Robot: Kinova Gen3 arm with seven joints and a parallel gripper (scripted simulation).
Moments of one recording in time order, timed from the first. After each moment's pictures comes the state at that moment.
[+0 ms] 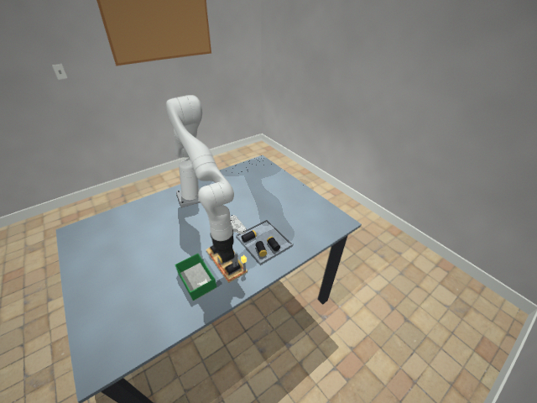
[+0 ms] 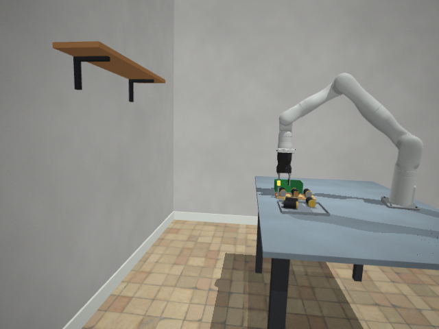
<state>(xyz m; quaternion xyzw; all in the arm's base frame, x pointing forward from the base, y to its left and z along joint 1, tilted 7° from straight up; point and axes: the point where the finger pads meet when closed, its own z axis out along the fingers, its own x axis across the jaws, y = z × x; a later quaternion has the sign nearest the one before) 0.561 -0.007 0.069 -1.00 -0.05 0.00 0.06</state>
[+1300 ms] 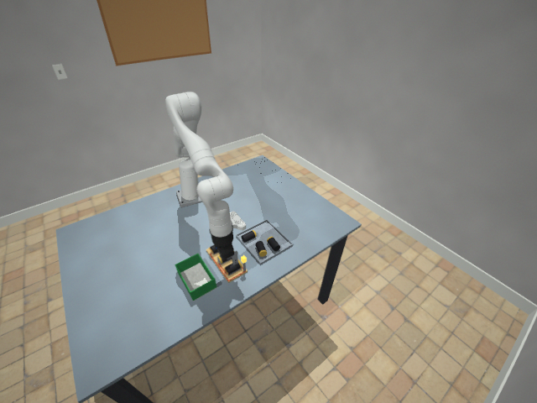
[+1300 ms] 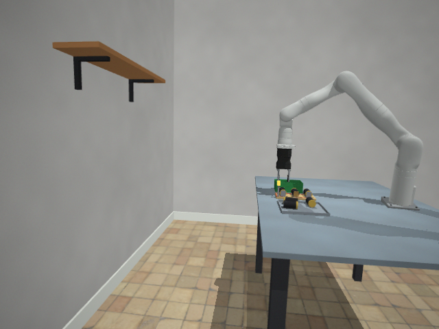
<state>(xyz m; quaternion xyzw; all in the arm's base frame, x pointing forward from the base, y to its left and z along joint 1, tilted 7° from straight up) 0.565 -0.011 0.089 -1.00 -0.05 -0.01 0.06</state>
